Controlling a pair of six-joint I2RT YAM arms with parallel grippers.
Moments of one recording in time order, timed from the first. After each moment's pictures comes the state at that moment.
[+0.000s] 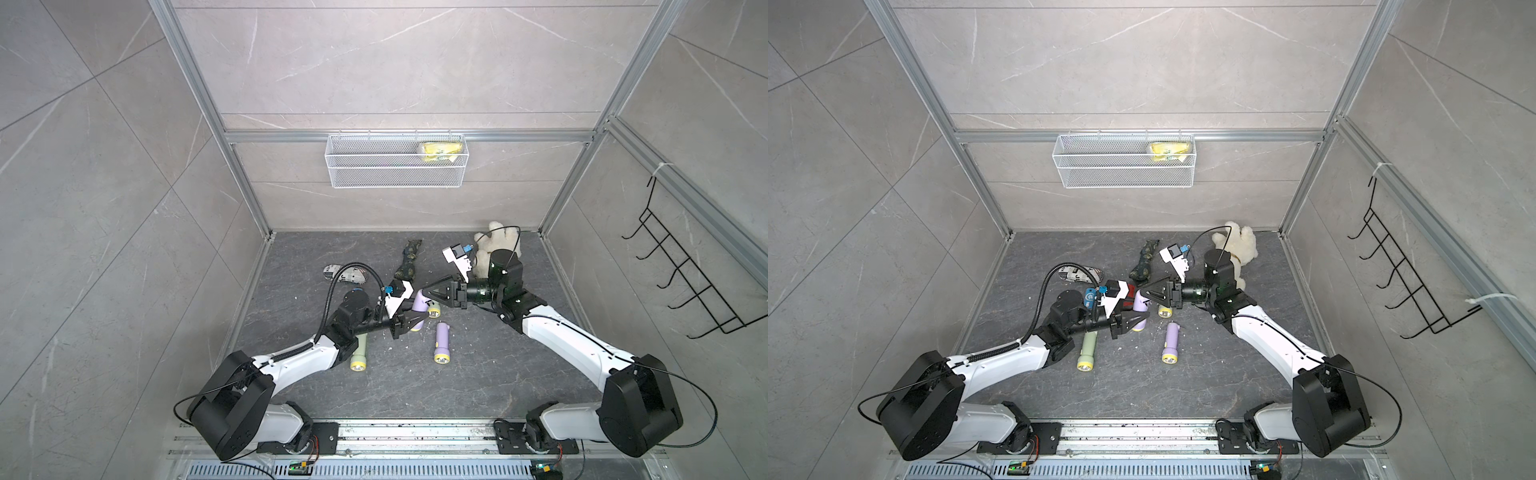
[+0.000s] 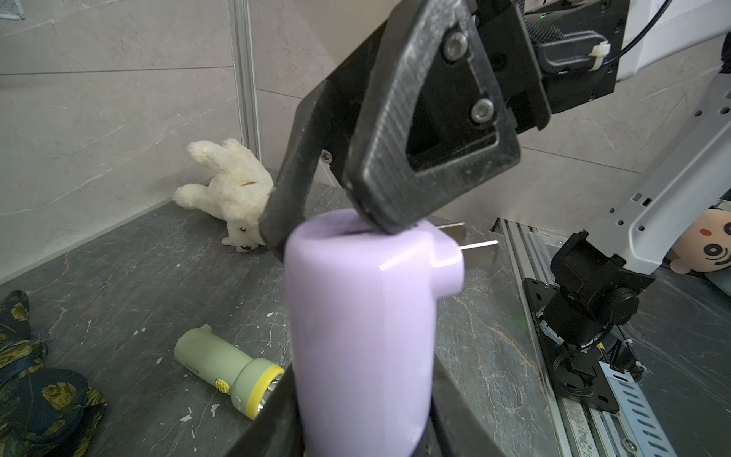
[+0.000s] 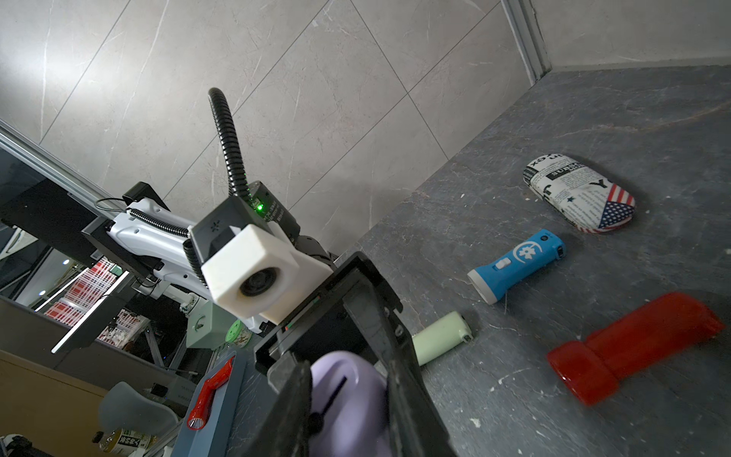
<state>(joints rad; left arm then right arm) -0.70 1.35 0.62 0.64 0.64 -0.04 0.41 1.37 0.92 0.21 -1.09 0.46</state>
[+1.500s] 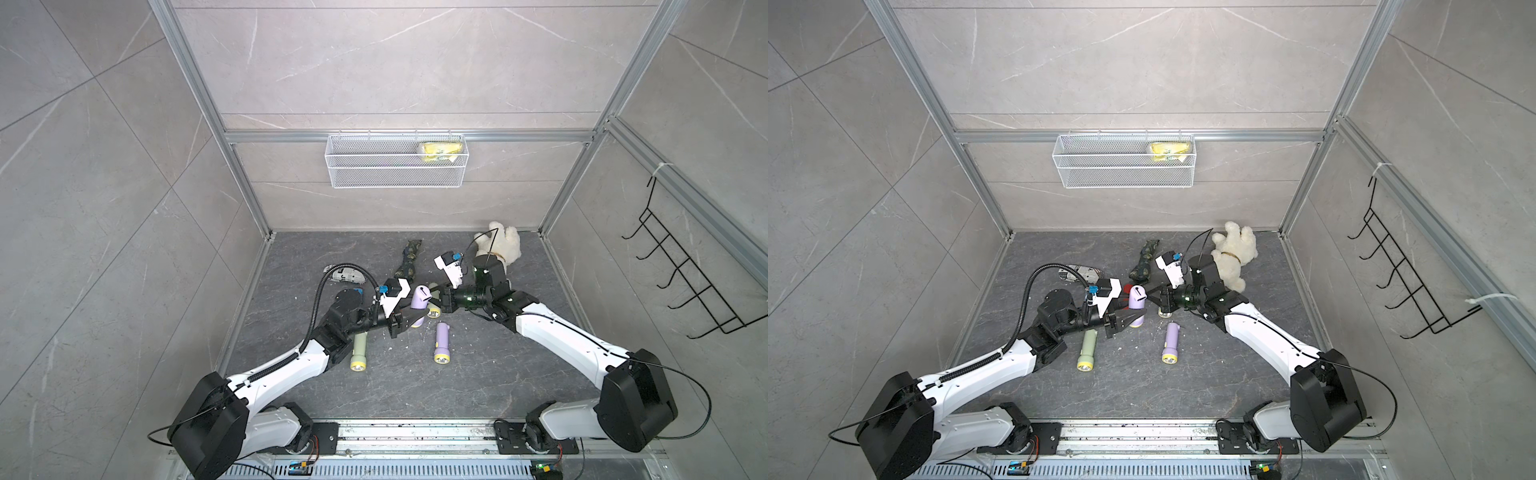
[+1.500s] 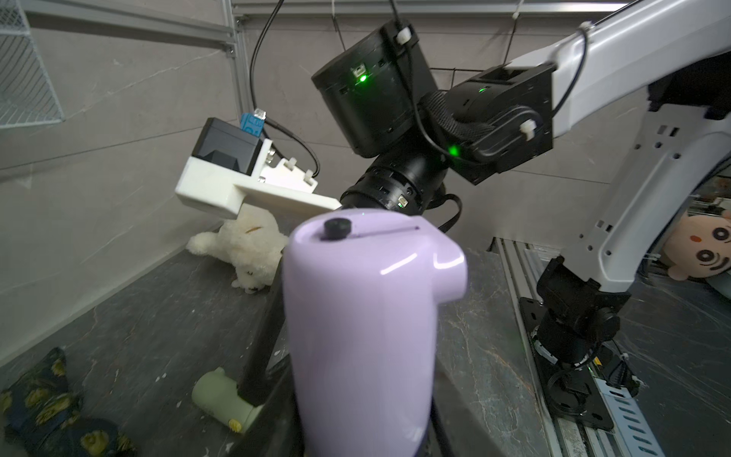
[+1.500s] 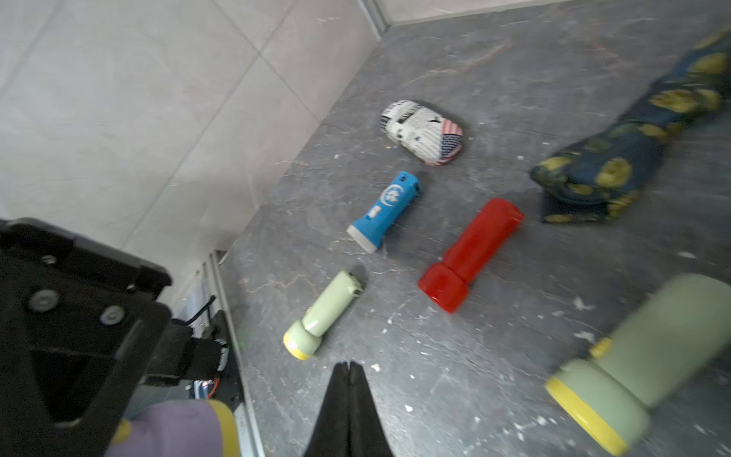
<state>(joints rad) -0.71 1.21 0.67 0.50 0.57 0.00 0.48 1.40 0.98 -0.15 -0.61 0.30</state>
